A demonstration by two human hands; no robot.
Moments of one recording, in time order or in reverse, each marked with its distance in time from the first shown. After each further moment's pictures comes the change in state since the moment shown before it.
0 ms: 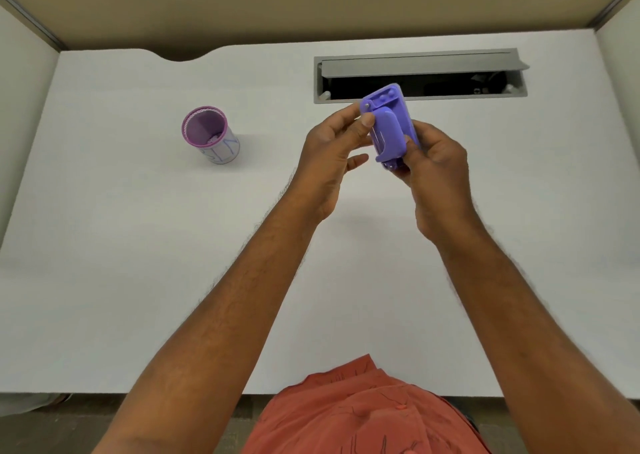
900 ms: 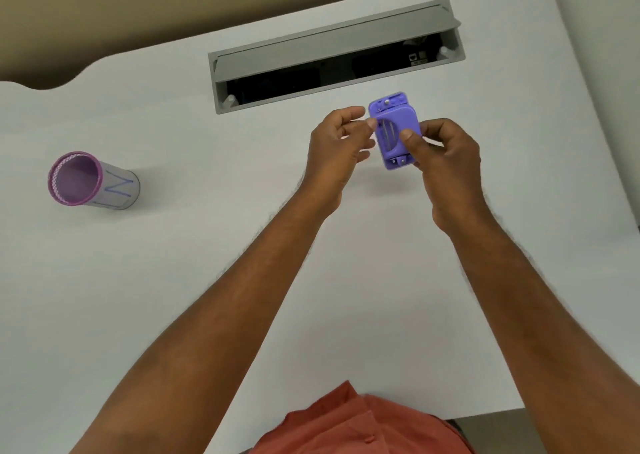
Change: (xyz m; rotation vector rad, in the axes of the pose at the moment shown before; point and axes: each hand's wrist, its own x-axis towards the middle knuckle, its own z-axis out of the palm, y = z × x) left_hand 0.106 -0.069 0.155 0.207 -0.053 -0.091; right_hand 0.114 0.085 -0.144 -0.035 0.246 0.132
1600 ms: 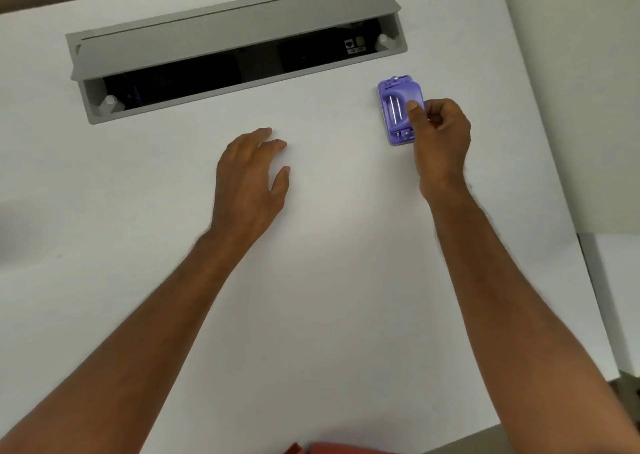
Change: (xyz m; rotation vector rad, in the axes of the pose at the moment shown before) left_hand 0.072 -0.087 -0.017 1.009 0.001 0.446; right_hand 0.145 0.070 -0.048 -0.196 0.326 0.010
